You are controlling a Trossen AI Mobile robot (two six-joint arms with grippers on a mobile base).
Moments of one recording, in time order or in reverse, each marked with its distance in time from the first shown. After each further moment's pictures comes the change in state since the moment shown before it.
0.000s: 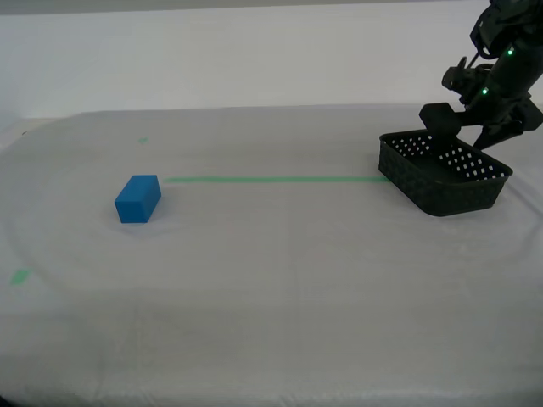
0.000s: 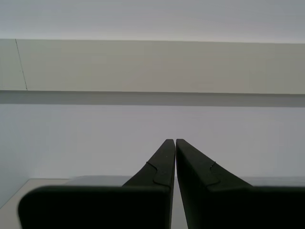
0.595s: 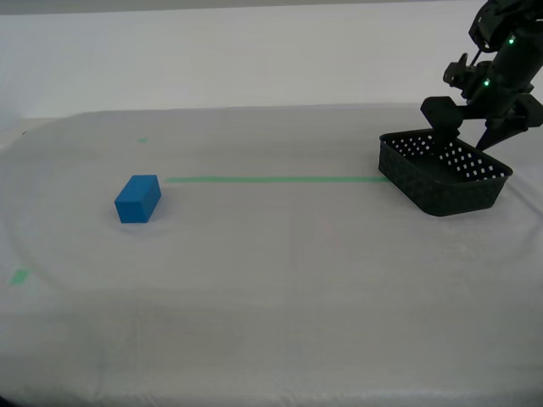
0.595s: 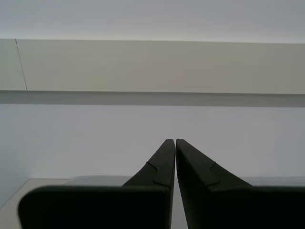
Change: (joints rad) arm 0 0.000 0.000 0.068 -0.148 -0.007 0.031; arm 1 0.000 0.000 0.000 0.000 0.000 0.000
